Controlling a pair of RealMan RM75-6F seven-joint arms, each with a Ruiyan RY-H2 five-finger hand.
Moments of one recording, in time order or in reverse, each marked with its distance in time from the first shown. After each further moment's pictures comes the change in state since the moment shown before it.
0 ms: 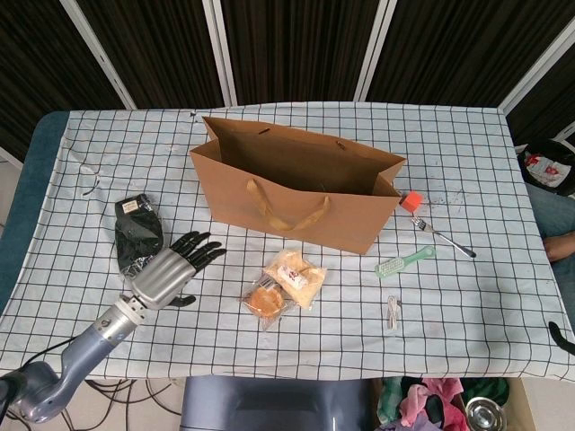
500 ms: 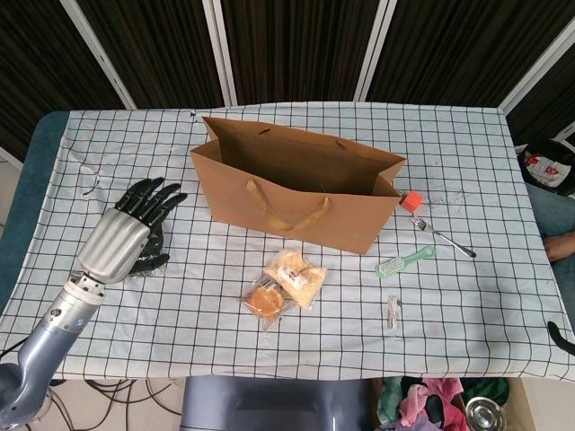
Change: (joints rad) left arm 0.047 0.233 -0.078 -0.194 -0.078 0.228 0.045; right arm 0.002 -0.003 -0.002 -0.003 -0.001 -0.001 -0.012
